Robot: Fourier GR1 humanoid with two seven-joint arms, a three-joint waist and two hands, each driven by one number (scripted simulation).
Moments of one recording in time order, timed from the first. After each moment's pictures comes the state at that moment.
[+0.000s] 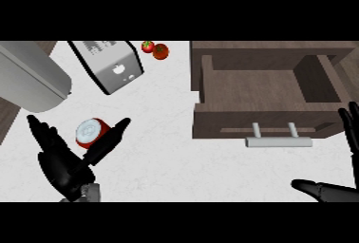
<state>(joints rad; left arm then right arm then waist) -0.01 0.00 -0.22 -1.81 -0.64 1.06 0.64 0.12 -0.11 -0.16 -2.09 -0.10 0.00 0.16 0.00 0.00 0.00</state>
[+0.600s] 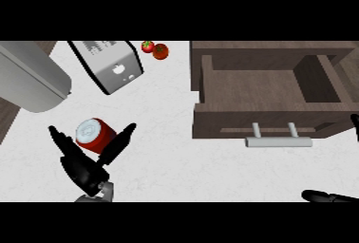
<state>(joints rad) -0.01 0.00 -0.23 -1.56 -0.29 1.23 0.30 0.17 -0.11 -0.20 -2.14 -0.12 0.04 0.16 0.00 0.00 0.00</state>
